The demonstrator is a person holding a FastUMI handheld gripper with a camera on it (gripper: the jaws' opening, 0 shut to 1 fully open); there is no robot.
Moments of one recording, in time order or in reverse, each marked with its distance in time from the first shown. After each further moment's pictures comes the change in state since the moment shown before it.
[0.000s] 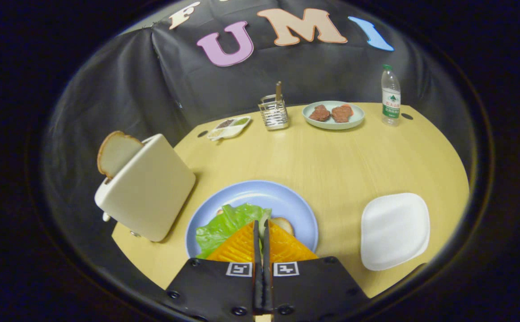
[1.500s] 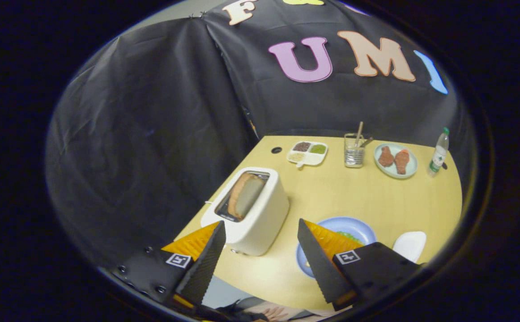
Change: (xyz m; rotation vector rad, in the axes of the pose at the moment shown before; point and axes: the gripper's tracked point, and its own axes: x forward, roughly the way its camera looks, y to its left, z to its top) arm -0.112 0.228 0.114 -0.099 -0.027 0.295
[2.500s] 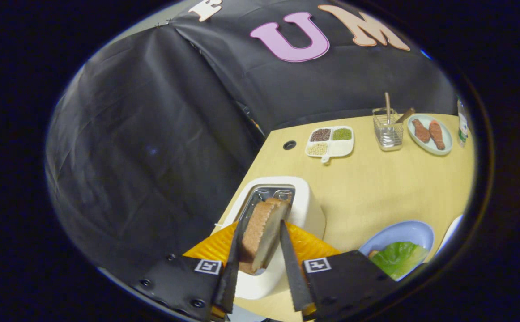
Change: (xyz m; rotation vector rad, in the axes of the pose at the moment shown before) arm 0.133 0.019 -0.010 0.173 0.049 0.049
